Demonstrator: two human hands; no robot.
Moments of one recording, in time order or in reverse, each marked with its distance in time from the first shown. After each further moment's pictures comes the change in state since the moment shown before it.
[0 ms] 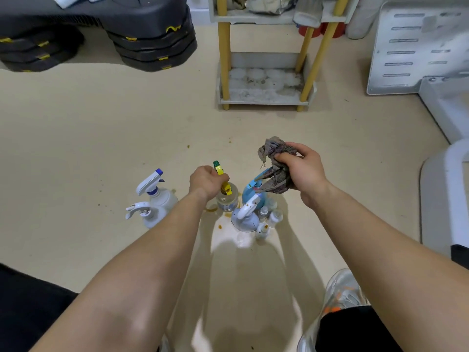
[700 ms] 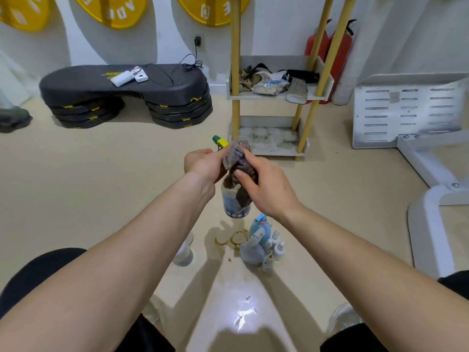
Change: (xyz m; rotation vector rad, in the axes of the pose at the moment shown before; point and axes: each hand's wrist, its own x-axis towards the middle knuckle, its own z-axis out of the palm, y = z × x) left_hand -0.114 0.128 -0.123 -0.824 0.054 0.140; right_hand -0.111 -0.100 0.041 -0.689 -0.182 -0.856
